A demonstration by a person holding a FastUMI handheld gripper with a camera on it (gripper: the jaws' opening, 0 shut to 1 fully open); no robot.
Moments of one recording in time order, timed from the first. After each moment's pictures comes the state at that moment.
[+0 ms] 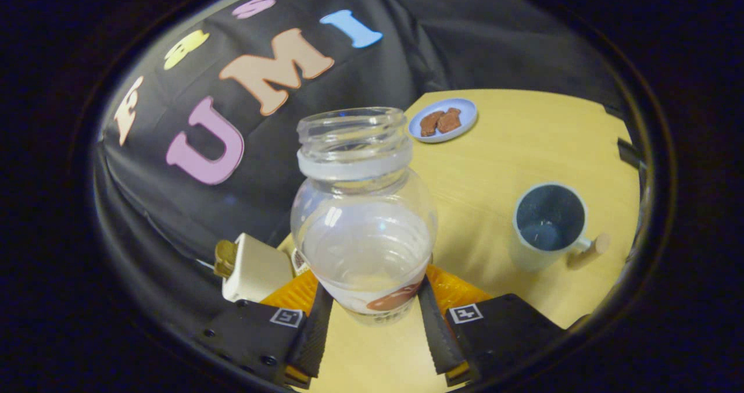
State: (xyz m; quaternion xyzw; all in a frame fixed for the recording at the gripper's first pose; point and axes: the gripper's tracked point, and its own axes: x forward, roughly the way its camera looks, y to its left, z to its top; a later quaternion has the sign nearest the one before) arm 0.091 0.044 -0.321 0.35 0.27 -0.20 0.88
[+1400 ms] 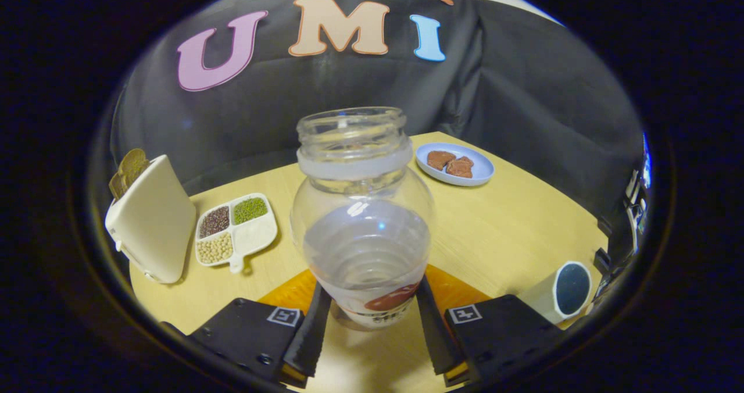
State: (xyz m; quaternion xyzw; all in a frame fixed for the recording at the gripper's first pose) arm 0.169 0.022 -0.382 0.10 0.30 -0.27 0.91
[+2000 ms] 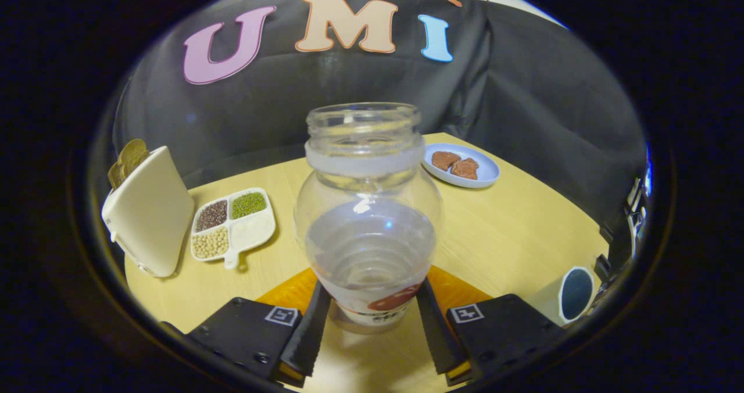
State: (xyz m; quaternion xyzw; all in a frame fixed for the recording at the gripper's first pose) arm 0.168 0.020 -0.387 0.08 0.30 -0.26 0.91
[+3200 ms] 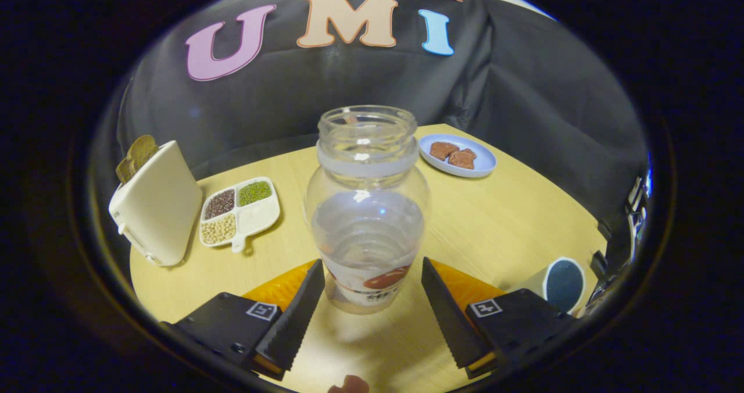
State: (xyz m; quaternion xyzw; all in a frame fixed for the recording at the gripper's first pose) arm 0.140 0.024 -0.376 0.09 0.32 -0.24 0.91
